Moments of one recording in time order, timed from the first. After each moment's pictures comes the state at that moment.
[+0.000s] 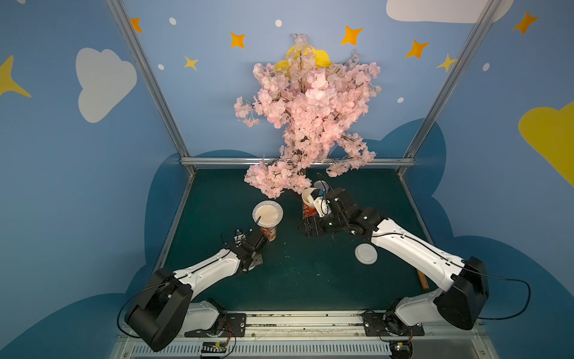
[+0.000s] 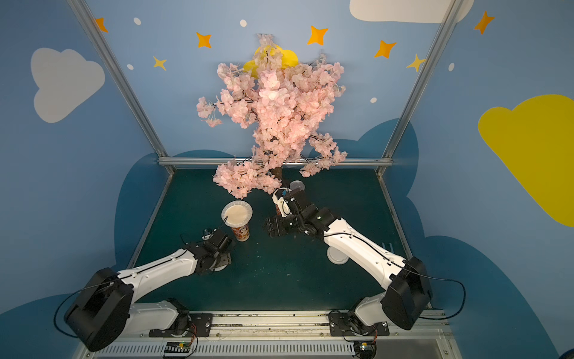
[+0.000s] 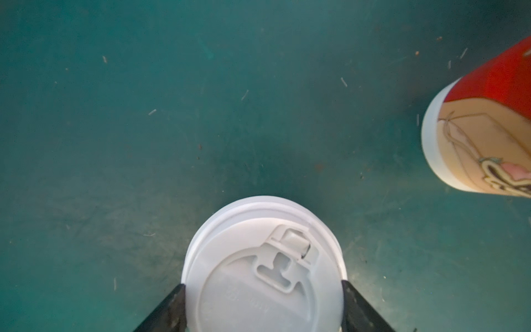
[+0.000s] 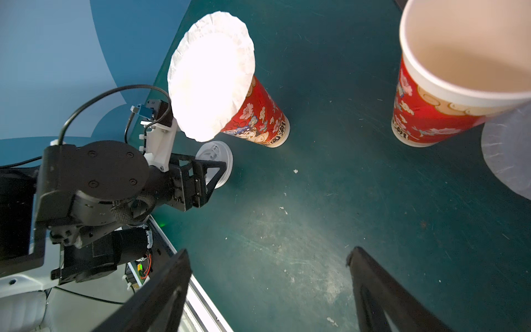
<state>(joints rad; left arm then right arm) -0.56 1.28 0.57 -0.58 -0.36 -0.86 0.79 1.43 1.23 -0.59 -0.27 0.41</state>
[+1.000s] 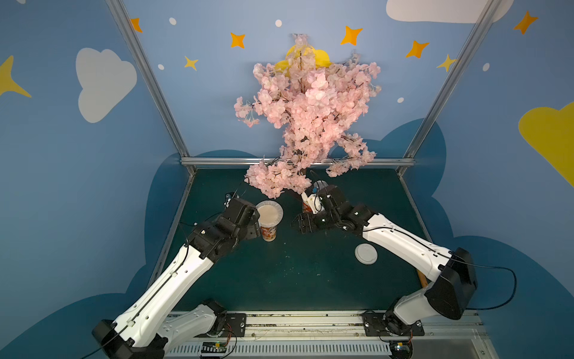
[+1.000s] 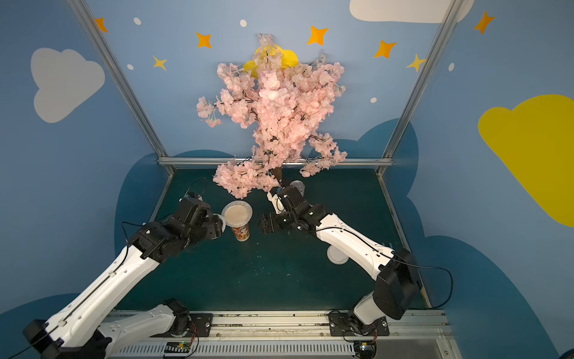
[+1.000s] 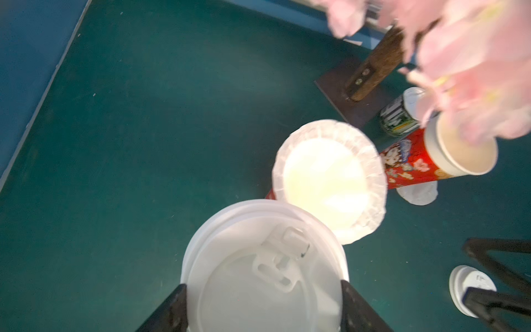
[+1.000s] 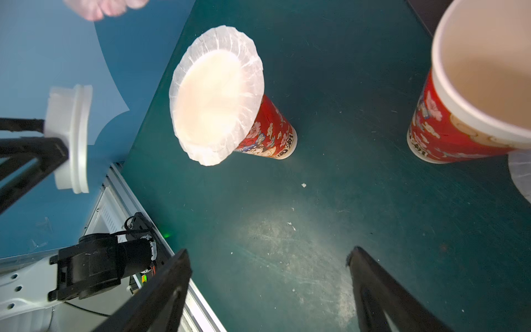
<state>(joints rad) -0.56 1.10 1.22 -1.03 -0.30 -0.66 0.80 1.51 1.29 -0.56 -0.27 0.43</state>
